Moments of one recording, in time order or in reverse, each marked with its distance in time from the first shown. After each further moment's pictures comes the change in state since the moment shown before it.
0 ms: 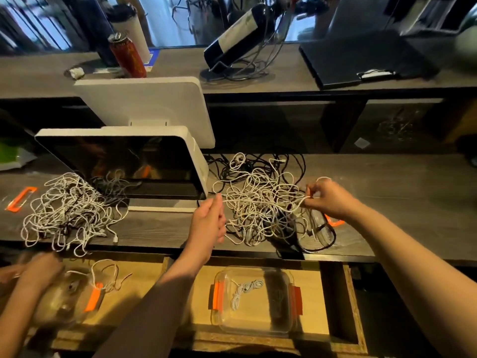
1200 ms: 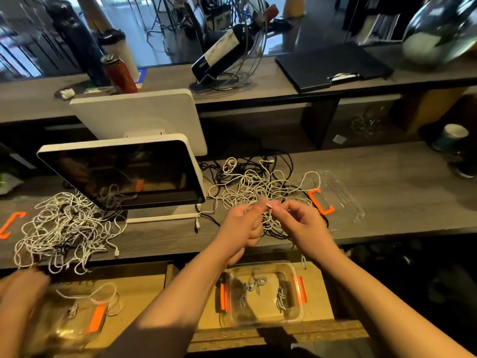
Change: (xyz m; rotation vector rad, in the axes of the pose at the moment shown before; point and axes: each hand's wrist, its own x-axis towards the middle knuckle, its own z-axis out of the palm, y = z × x) left_hand -0.050 0.028 0.021 -0.104 -0.519 -0.050; right_hand -0.116 -0.096 0.074 0.756 0.289 -0.185
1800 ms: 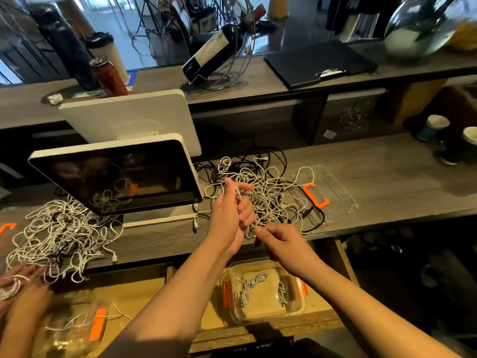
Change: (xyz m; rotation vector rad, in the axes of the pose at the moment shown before) left_hand -0.003 0.009 0.001 -0.291 0.178 0.163; right_hand -0.031 0.010 0.039 -0.181 -0.096 0.179
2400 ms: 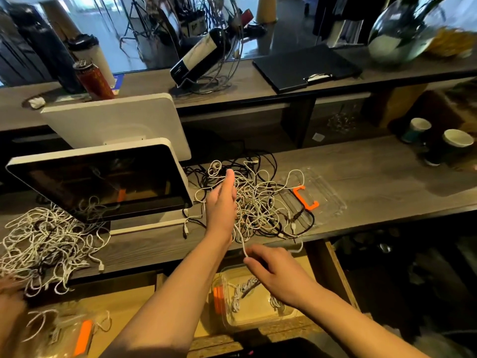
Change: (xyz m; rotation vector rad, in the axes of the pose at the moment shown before) left_hand 0.027 -0.003 0.007 0.434 0.204 0.111; right_hand -0.028 0.005 0.006 -0.386 -0.094 -0.159
